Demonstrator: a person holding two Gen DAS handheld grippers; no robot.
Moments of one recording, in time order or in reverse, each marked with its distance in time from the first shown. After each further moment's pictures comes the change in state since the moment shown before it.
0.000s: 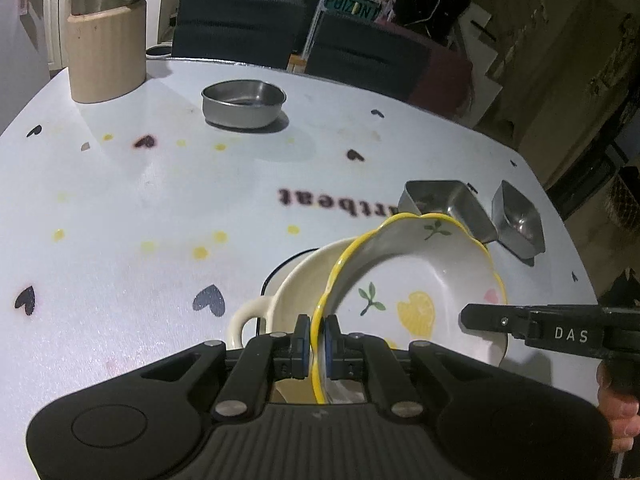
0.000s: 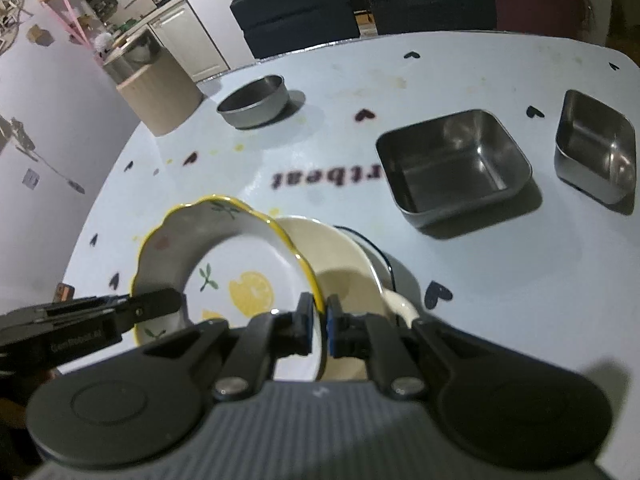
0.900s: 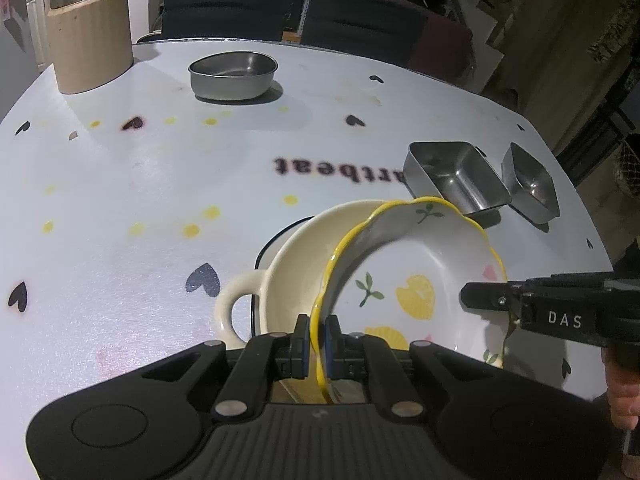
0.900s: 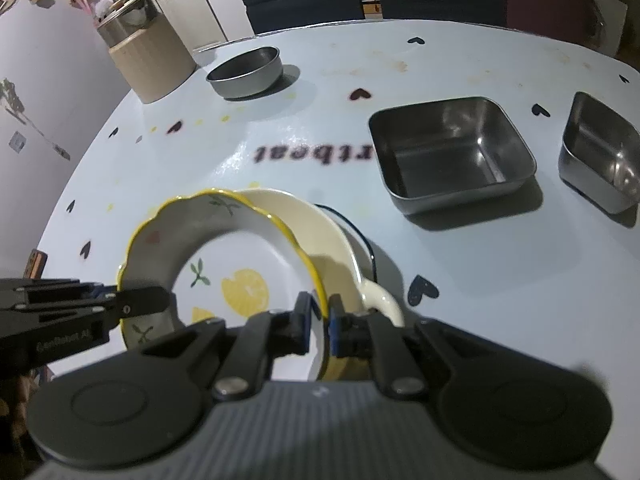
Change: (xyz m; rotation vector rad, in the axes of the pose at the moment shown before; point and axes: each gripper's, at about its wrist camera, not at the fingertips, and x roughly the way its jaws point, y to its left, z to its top) left arm 0.020 -0.010 -0.007 0.053 0.073 0.034; right arm 0.018 -0.004 -0.004 -0.077 0.040 -0.042
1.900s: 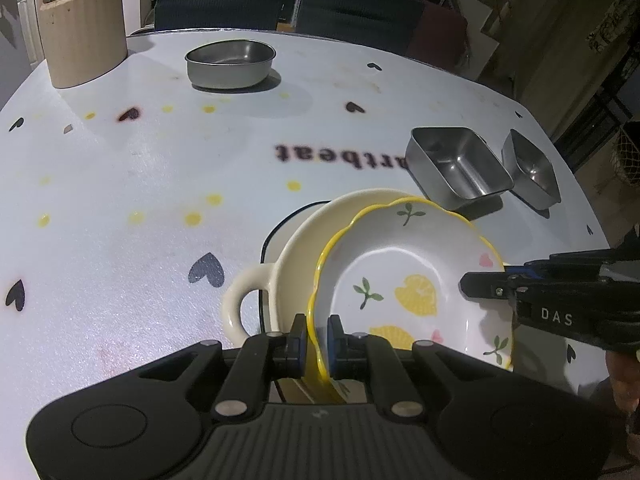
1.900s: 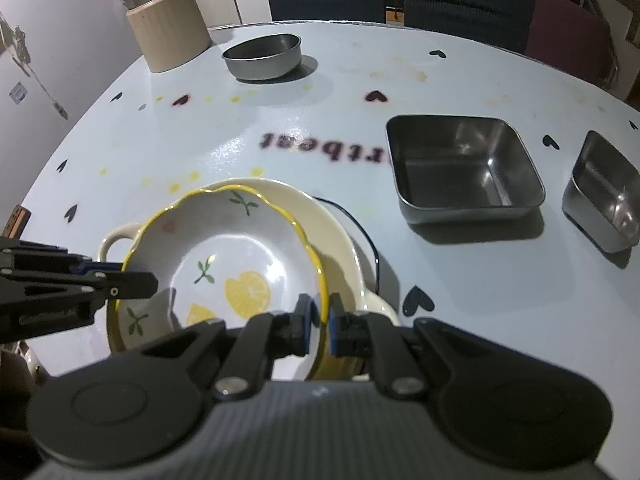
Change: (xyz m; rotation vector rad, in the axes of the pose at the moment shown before) left arm 0.005 0.006 -0.002 0.021 0.030 -0.010; right arm 0.009 0.014 0.000 -0.125 0.011 -0.059
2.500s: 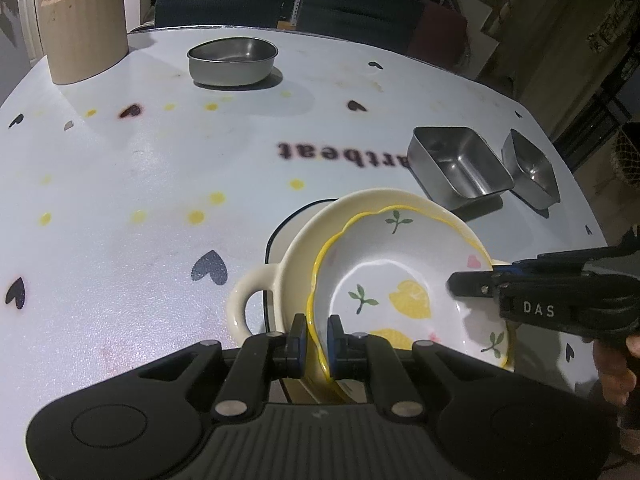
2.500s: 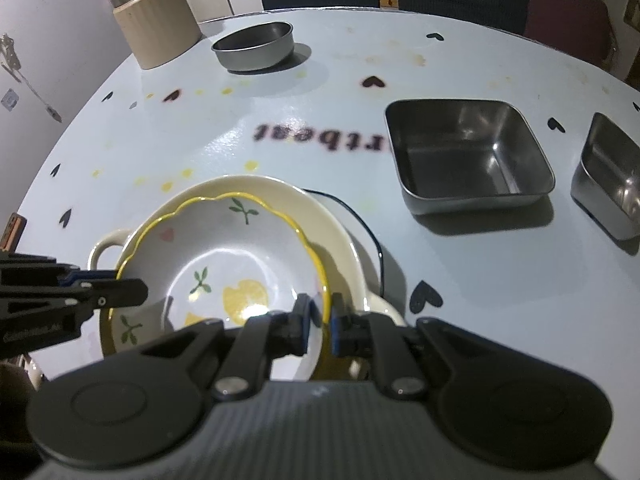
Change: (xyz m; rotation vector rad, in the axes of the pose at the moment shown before) left arm -0.001 0.004 0.000 -0.008 0.006 -0.011; right arm 0.015 0.000 0.005 0.031 0.036 0.003
